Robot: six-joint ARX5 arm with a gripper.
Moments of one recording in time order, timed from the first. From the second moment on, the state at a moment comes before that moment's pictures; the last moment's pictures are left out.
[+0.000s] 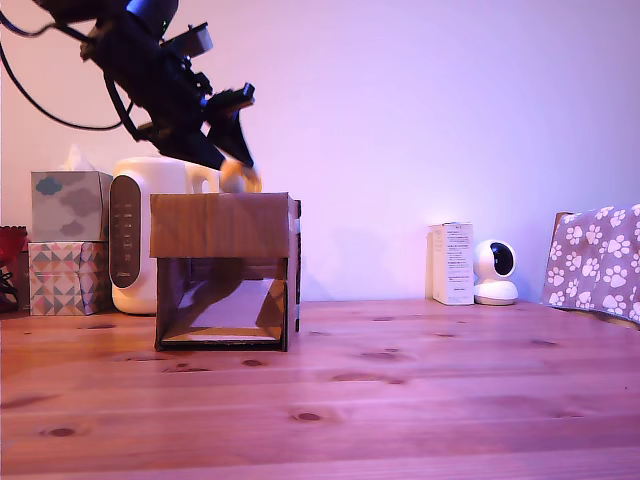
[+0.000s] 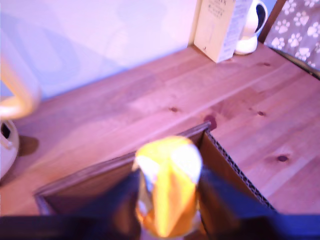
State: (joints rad) arm -0.30 1.87 1.61 -0.27 0.26 0.04
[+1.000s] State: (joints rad) arm -0.30 1.53 1.16 -0.14 0.35 0.04
